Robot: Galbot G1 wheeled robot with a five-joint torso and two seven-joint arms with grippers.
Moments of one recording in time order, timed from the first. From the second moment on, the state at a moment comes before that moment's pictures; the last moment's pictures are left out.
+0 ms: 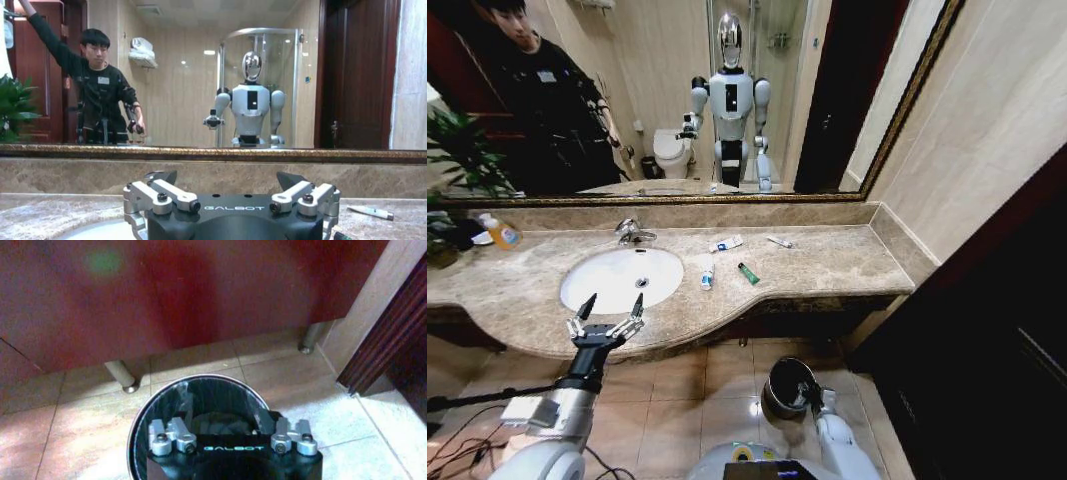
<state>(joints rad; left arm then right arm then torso) 1.84 -1.36 -0.82 -2.47 -0.37 0.04 0.05 -1.18 1.52 0.63 0.92 0.16 0.00 -0.05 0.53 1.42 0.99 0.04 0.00</state>
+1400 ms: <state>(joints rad) 1.84 -1.36 -0.82 -2.47 -0.37 0.04 0.05 -1.52 1.54 0.61 1.82 0.23 0.09 -0.12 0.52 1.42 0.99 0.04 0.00</state>
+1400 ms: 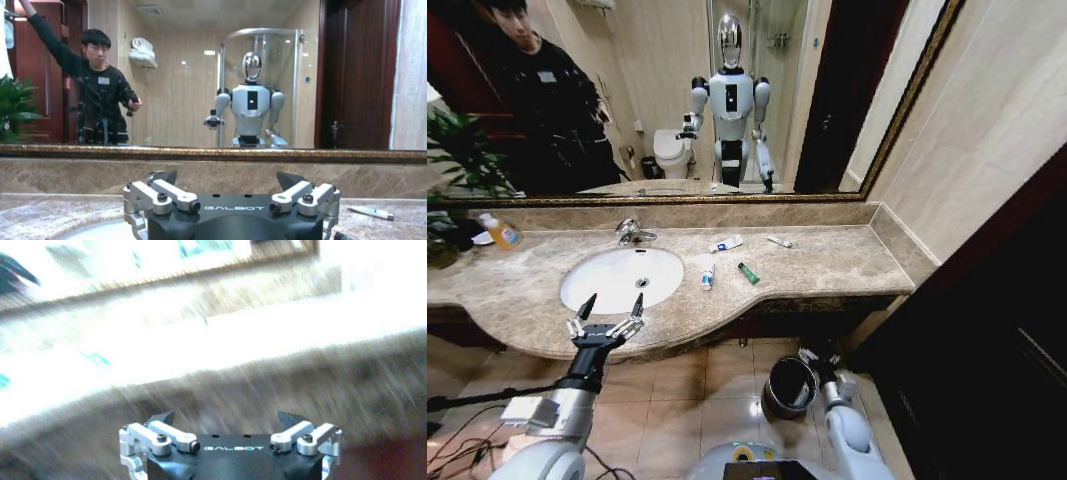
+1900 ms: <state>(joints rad) 1.84 -1.36 -0.82 -2.47 -0.37 0.04 0.05 -1.32 1.42 0.54 1.98 0.18 -0.17 -0.23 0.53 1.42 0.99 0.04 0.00</state>
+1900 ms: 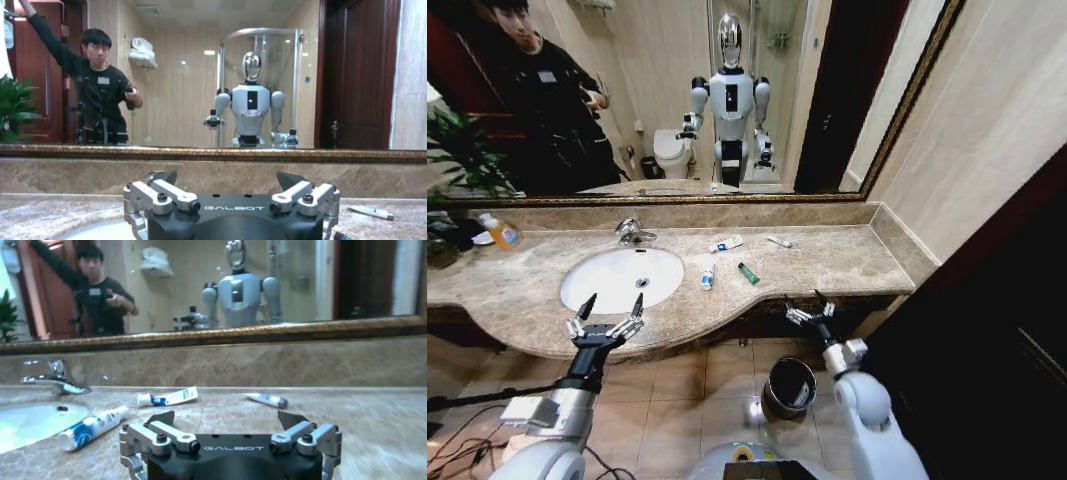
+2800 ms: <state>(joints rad) 1.84 -1.36 -0.82 -2.47 -0.37 0.04 0.05 -0.84 1.27 0.15 1.58 0.35 -0.33 -0.05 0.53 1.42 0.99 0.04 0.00</state>
